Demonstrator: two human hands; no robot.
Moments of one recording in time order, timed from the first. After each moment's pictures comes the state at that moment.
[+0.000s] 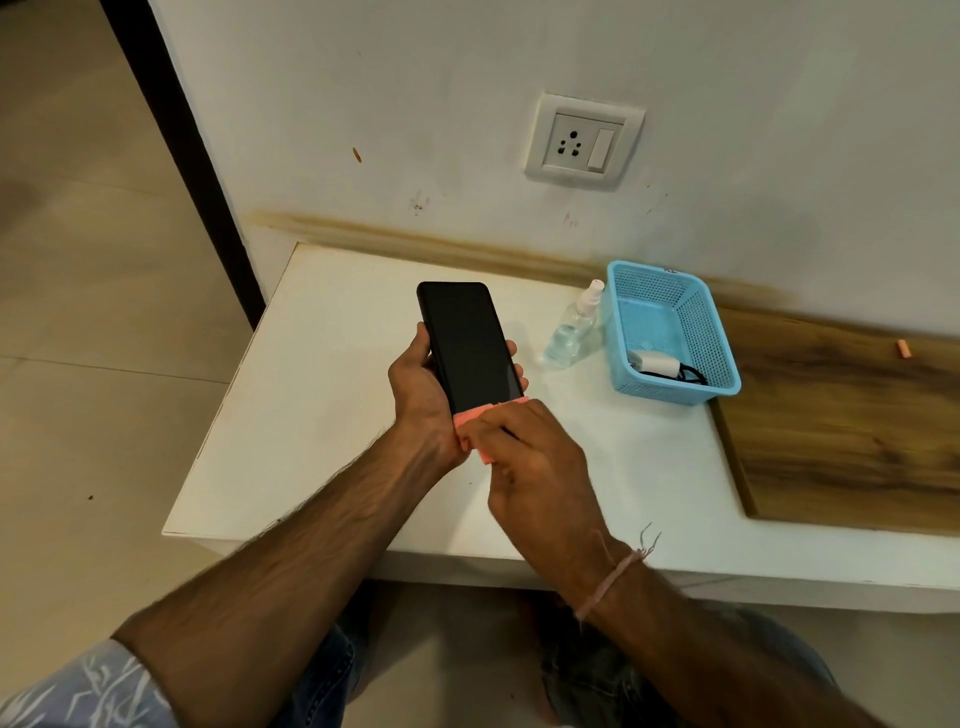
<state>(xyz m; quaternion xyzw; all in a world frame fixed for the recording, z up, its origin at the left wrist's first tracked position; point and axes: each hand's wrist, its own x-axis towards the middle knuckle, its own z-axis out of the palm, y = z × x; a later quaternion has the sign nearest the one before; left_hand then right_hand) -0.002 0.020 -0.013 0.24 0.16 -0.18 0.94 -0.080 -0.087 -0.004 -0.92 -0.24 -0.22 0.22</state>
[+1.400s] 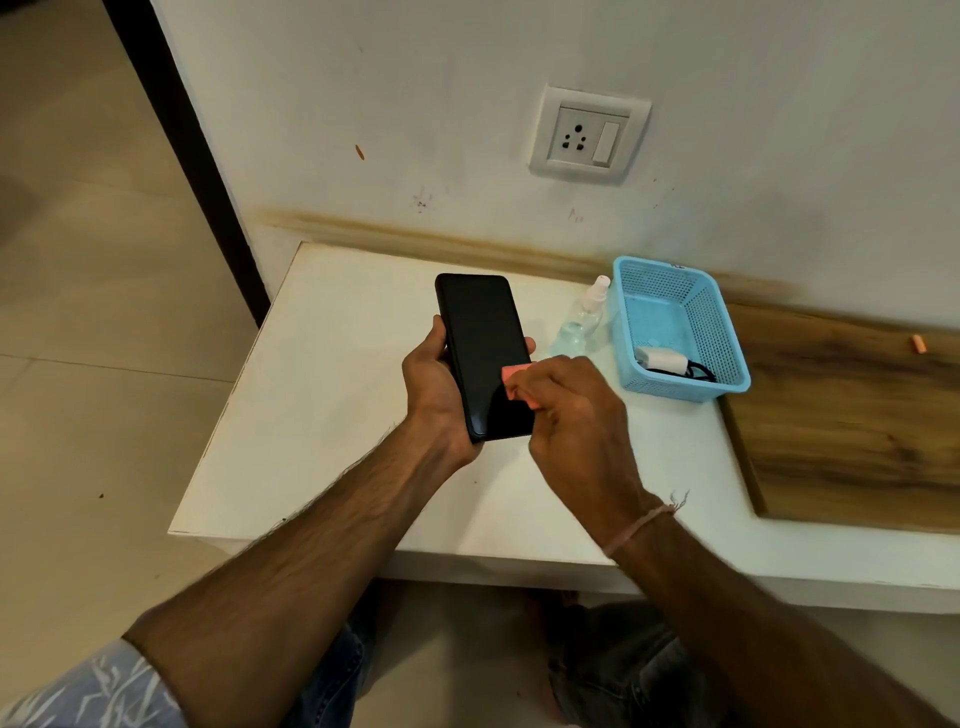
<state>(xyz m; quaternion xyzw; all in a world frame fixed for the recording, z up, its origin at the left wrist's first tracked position) -0.002 0.017 -0.001 0.28 0.18 -0.18 0.93 -0.049 -0.110 0.019 -0.93 -0.18 -0.23 0.23</state>
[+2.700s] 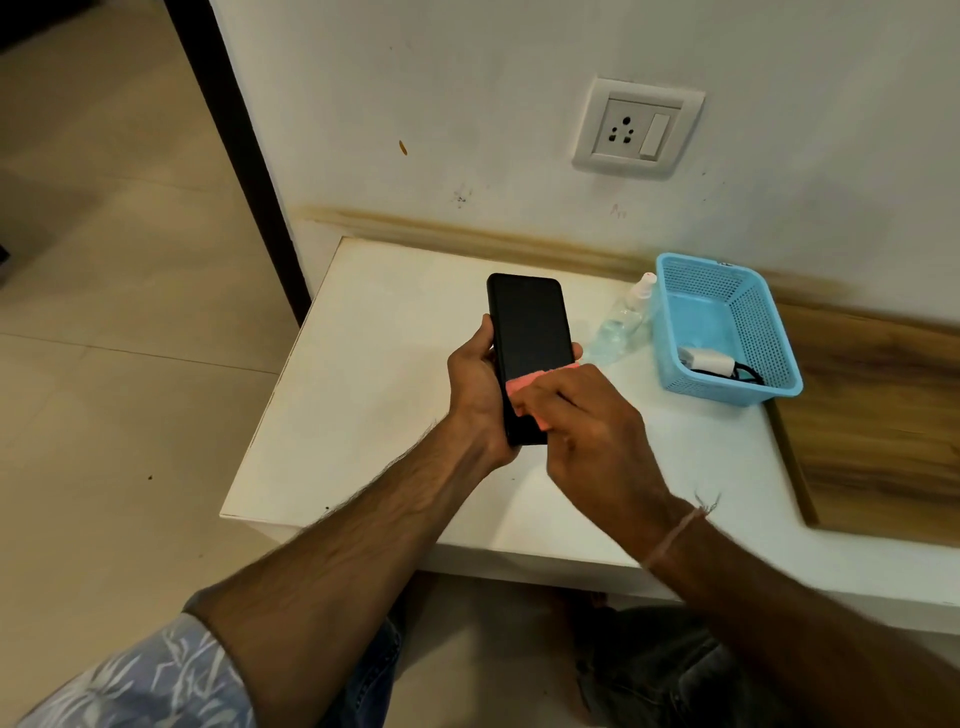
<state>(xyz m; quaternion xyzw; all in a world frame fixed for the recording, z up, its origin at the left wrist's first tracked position) -0.002 0.021 -0.010 0.31 0.19 -0.22 0.91 -0.056 -0.098 0.011 -0.91 -0.31 -0.21 0.20</state>
